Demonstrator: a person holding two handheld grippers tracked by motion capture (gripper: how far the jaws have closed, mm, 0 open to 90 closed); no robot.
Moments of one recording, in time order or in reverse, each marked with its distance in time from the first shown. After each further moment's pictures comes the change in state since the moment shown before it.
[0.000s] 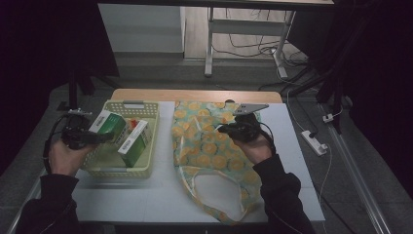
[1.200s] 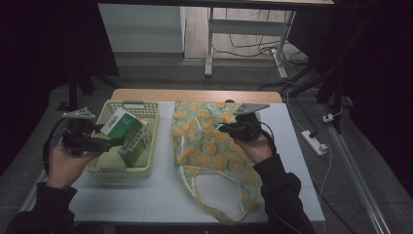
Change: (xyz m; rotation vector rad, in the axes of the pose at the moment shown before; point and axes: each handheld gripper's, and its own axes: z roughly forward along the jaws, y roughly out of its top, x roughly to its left) left arm -0.071 0.009 -0.048 -0.105 -0.240 0.156; right arm -0.002 0.000 -0.001 -0.004 -0.014 0.001
